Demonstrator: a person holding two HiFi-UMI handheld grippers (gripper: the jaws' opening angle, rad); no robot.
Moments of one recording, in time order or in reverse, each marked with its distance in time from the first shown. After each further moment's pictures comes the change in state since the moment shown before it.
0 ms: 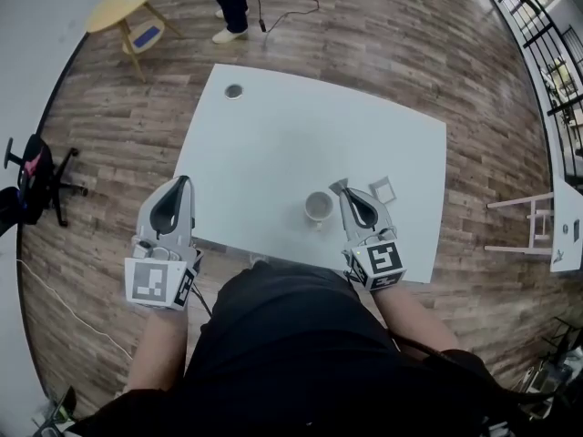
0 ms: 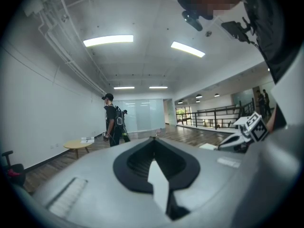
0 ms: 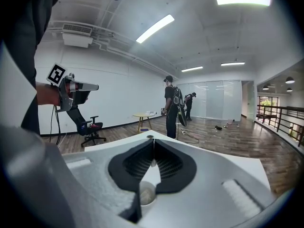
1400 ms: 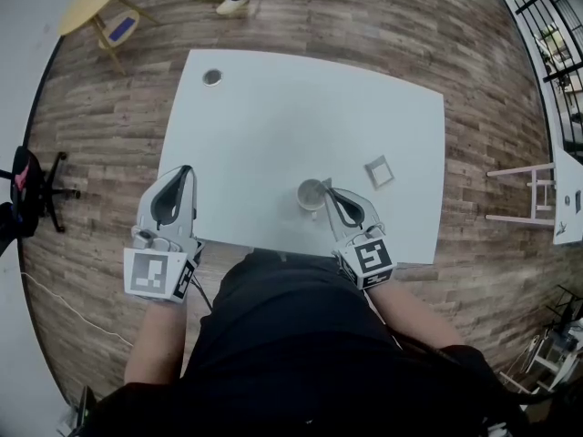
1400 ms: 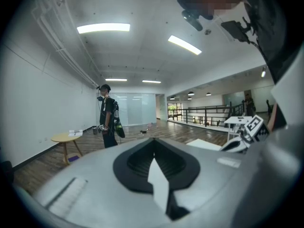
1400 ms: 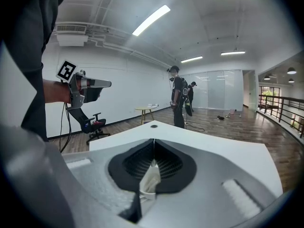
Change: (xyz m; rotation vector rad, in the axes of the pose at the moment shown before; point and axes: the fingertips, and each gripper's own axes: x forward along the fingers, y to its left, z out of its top) left arm 0.038 -0.017 -0.022 -0.022 0.069 -0.125; right arm -0.001 0.026 -0.037 0.052 0.087 0.032
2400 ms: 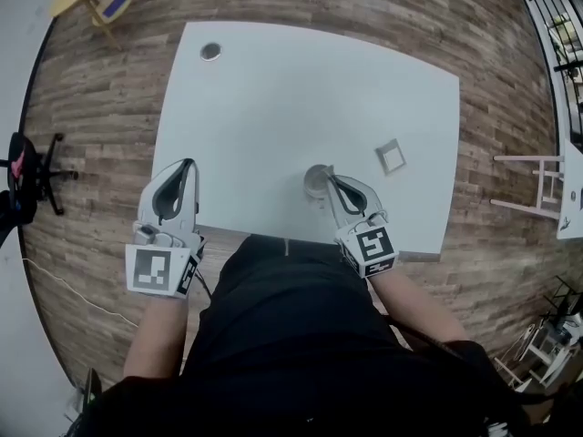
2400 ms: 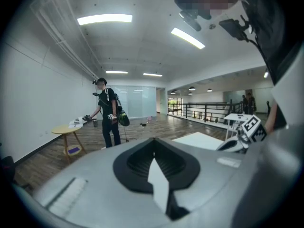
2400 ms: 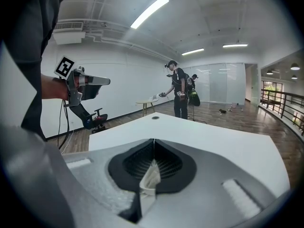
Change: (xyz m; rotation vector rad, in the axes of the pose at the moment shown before) left arm 0.005 0.004 -0.030 -0.032 0.090 -0.006; right arm 0.019 0.005 -0.023 0.019 0.080 0.031
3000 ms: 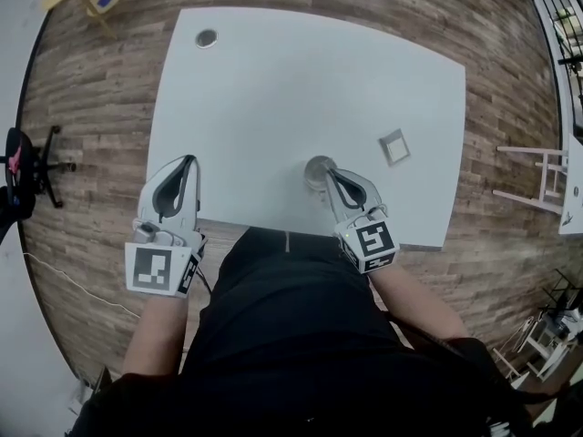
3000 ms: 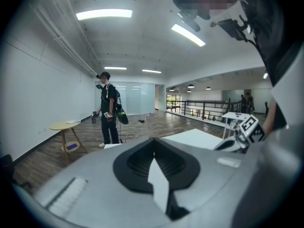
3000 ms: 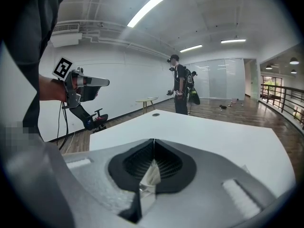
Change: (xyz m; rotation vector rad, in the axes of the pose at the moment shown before) left arm 0.002 -0.006 -0.012 -0.007 0.042 -0.026; right arm 0.005 0.005 -0.011 0.034 0.024 0.007
